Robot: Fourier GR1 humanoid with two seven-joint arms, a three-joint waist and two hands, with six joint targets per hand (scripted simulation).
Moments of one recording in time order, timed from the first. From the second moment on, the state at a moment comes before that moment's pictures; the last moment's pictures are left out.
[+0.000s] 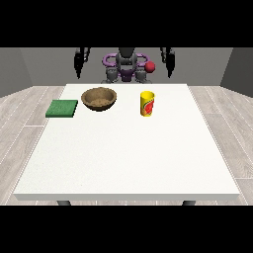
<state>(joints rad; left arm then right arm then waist) -0.02 0.10 -0.03 -1.58 -0.01 0.01 -0.02 0.02 -0.14 0.00 -1.57 0.00 0.00 0.01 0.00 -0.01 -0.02</state>
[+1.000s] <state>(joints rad) -0.05 0.01 -0.14 -1.50 0.02 0.23 -0.31 0.02 -0.17 -0.16 -1.39 -0.19 0.22 -0.36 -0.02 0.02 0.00</state>
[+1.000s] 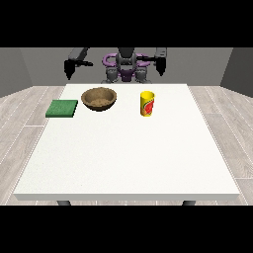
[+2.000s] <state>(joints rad) -0.47 0.09 0.13 -1.02 0.08 0.21 -0.60 -0.25 -0.20 -0.21 -1.07 -0.16 0.30 -0.67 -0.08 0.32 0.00</state>
